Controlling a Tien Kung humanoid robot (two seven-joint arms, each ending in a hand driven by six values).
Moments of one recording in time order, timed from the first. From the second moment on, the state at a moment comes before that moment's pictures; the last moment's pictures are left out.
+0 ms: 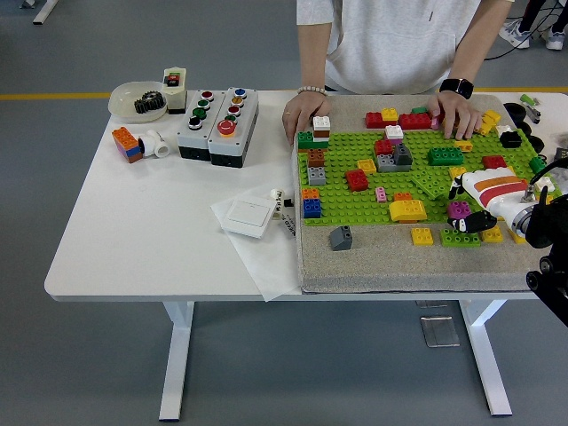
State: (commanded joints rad) left arm -0.16 0.21 -0.25 -0.32 0.48 0.26 0.10; right arm 0.72 -0.38 0.69 0.76 -2.10 -0.18 0.03
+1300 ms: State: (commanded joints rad) left arm -0.16 0.21 -0.24 -0.33 0.48 0.26 0.10; right arm 0.73 -0.37 0.68 0.71 -2.15 -0.19 0.03
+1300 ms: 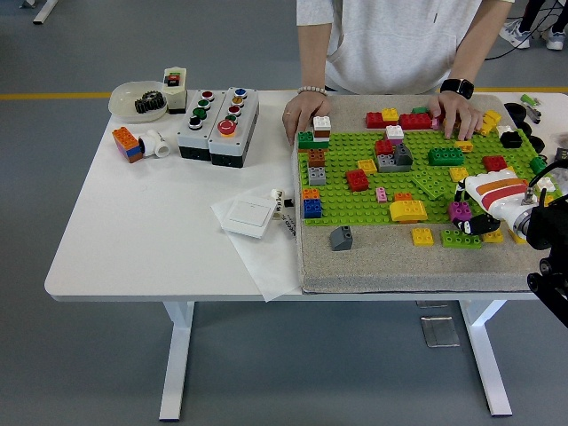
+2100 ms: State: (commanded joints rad) left arm -0.16 0.21 -0.24 -0.33 0.48 0.26 0.10; right arm 0.73 -0.38 0.68 0.72 -2.16 -0.21 0.03
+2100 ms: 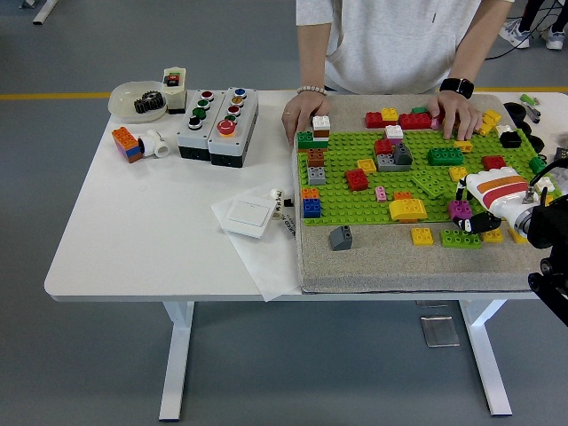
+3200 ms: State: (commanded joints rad) left arm -0.16 0.21 -0.23 -0.33 0.47 0.26 0.10; right arm 0.73 -0.39 0.70 0.74 -2.14 -0.21 0.03
